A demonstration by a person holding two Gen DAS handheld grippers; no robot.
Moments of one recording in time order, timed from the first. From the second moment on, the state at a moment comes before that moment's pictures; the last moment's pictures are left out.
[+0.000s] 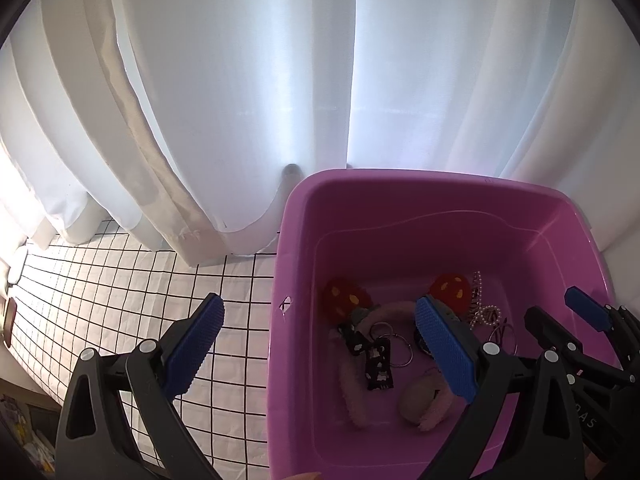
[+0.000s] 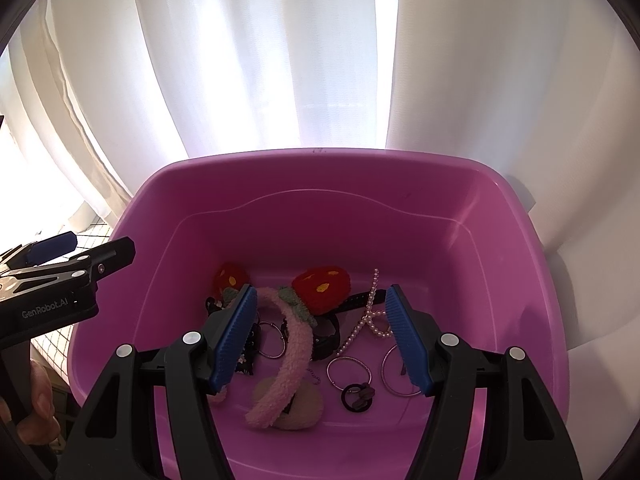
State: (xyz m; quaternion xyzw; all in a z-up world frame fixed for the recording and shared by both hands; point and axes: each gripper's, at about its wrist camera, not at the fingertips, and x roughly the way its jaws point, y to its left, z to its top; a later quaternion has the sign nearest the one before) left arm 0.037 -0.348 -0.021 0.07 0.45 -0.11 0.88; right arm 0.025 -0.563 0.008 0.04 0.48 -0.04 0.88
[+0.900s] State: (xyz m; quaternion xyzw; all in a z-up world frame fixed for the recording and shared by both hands) left arm 0.038 -0.350 -0.019 0.06 0.45 -0.11 0.88; right arm 0.024 -0.559 0.008 0.04 0.48 -0.04 0.88
